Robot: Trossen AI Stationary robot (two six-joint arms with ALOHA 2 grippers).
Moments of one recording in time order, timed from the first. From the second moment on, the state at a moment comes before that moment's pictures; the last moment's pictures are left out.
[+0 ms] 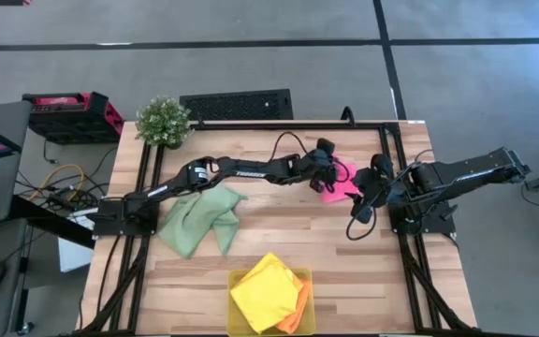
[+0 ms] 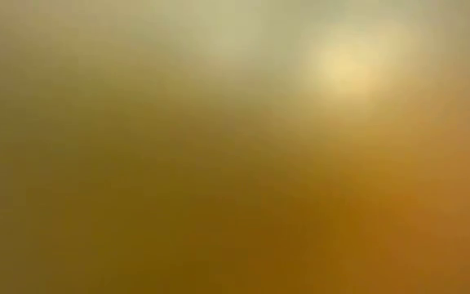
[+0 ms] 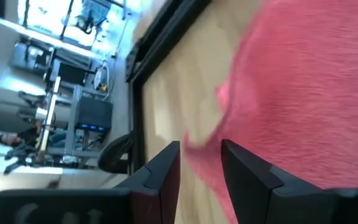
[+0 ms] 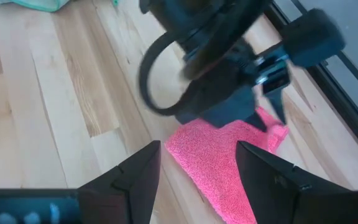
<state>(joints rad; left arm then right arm) 0.19 2.59 2.10 0.05 -0.31 0.96 0.25 0.90 0.85 -0.96 0.49 0.44</state>
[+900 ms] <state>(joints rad) 0.11 2.55 2.17 -0.54 -0.13 0.91 0.25 0.90 0.85 -0.97 0.49 0.46</state>
